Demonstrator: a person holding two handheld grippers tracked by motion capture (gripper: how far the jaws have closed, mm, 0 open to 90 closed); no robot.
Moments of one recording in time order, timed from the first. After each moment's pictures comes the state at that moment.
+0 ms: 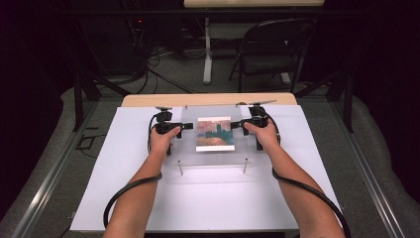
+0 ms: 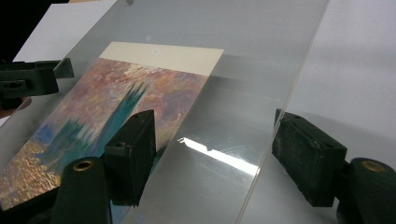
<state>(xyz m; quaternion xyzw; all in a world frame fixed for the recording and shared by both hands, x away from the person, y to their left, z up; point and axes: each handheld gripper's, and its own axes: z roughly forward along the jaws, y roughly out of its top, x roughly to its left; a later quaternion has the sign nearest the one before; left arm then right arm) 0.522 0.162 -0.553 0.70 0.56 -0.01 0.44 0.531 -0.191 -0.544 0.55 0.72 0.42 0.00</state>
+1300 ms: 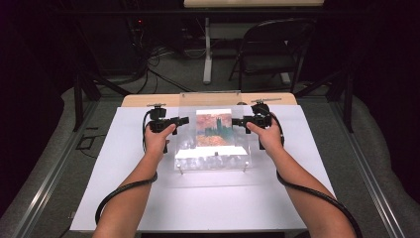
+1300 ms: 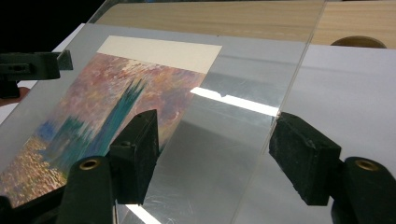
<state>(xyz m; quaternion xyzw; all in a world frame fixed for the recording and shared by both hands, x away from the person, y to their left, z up) 0.503 0.173 -0.519 0.69 0.53 0.04 0.50 0.506 -0.192 -0.512 0.50 0.73 0.47 0.07</state>
